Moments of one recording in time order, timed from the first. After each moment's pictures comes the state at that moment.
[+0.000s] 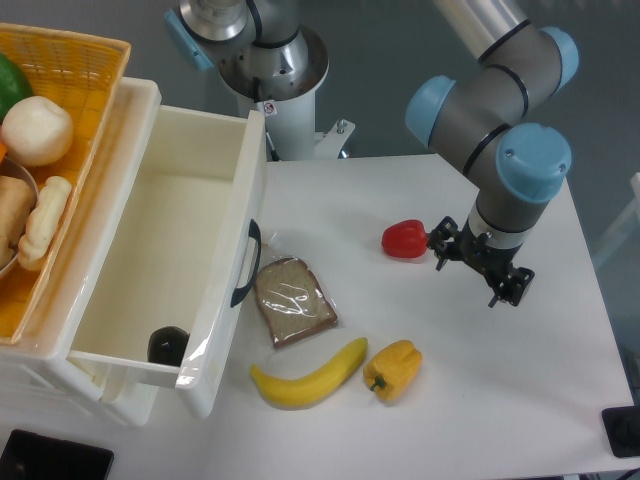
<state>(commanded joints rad) 2.71 -2.03 -1.48 -1.18 1.53 1.41</state>
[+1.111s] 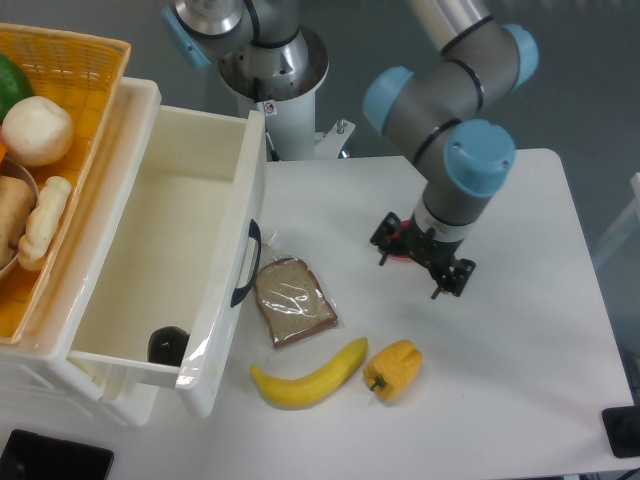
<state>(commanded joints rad) 2.60 -1.91 -1.63 -1.19 1.37 1.06</state>
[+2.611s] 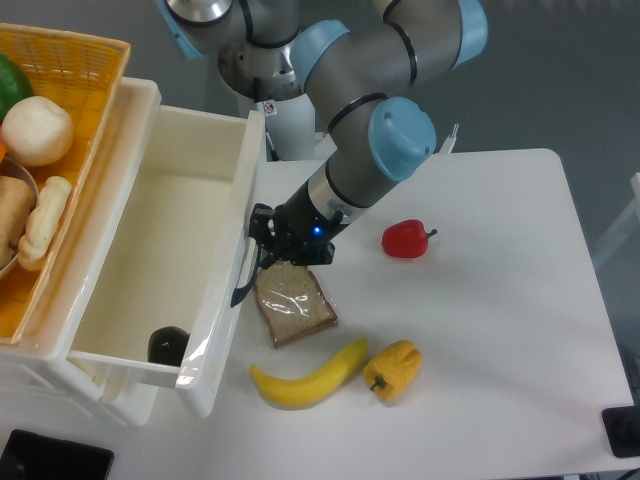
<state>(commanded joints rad) 2.50 -1.80 -1.62 -1.52 1.03 0.81</state>
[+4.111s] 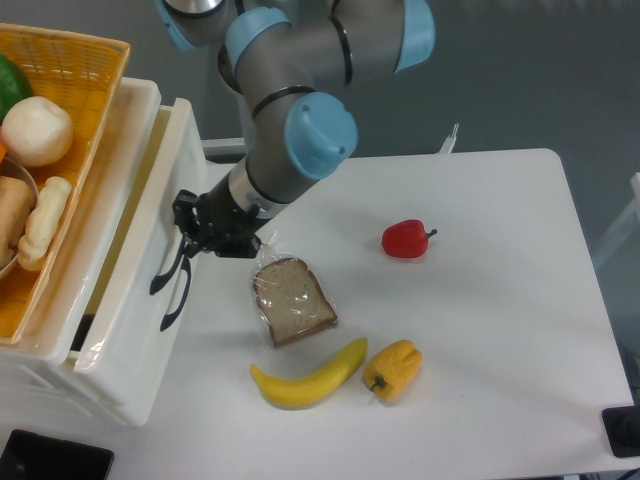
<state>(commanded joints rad) 2.33 -1.79 -1.62 -1.52 0.98 0.72</state>
